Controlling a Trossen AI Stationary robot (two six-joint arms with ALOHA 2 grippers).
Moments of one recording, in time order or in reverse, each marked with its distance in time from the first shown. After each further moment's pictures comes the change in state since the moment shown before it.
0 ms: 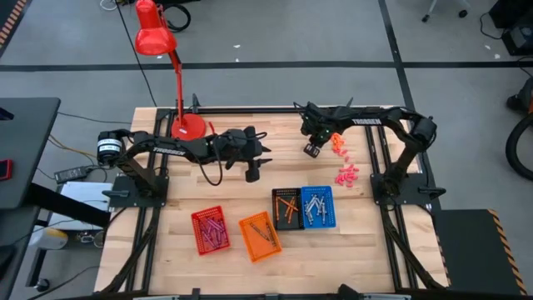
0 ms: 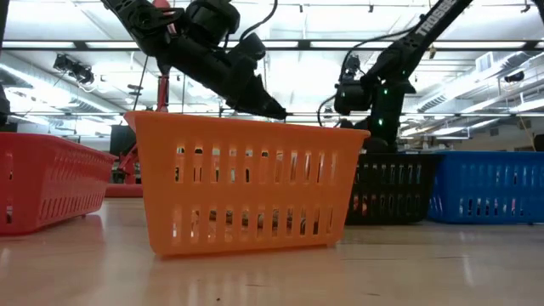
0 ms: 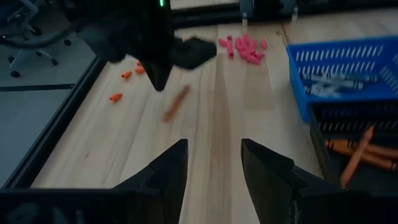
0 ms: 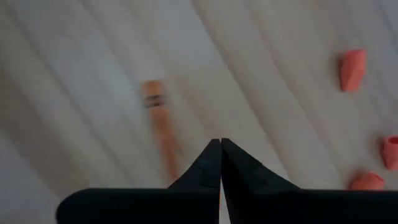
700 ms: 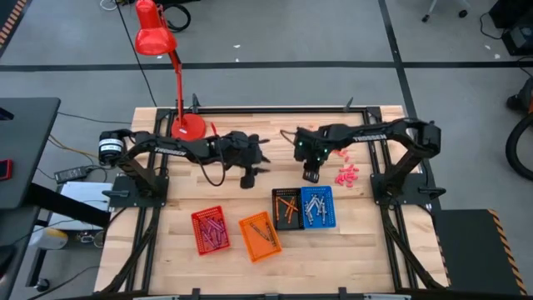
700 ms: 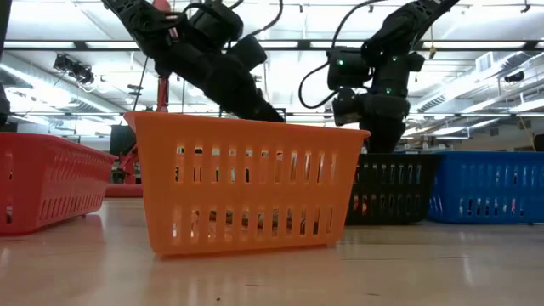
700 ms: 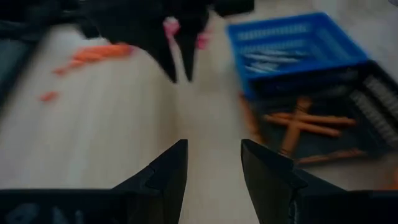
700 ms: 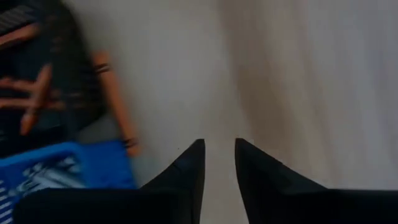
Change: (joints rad) left arm -0.008 0.015 0.000 -0.071 0.182 0.060; right arm 0.310 -0.077 -0.003 -0.088 -0.176 0.066
